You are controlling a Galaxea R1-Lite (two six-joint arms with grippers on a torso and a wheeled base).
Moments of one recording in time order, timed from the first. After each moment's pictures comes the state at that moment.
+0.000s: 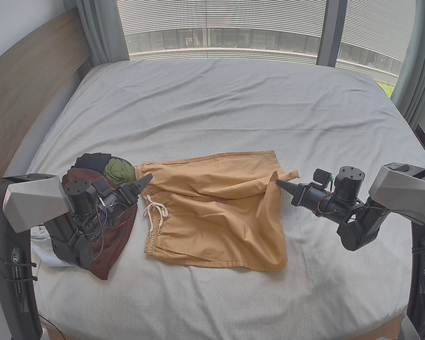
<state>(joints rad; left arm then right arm) -0.13 2.36 -0.76 -1.55 -0.30 -0.66 0.23 2.38 -0.92 -1.39 0.49 0.46</state>
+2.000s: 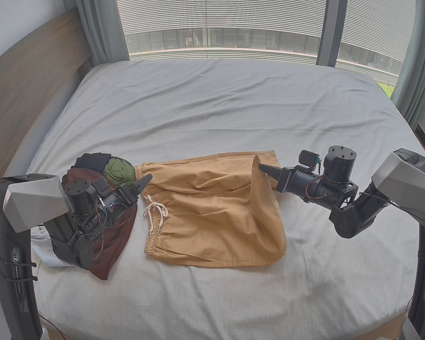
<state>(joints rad) -0.13 2.36 -0.76 -1.55 -0.30 -0.66 0.34 2.28 -1.04 -1.20 0.48 0.41</state>
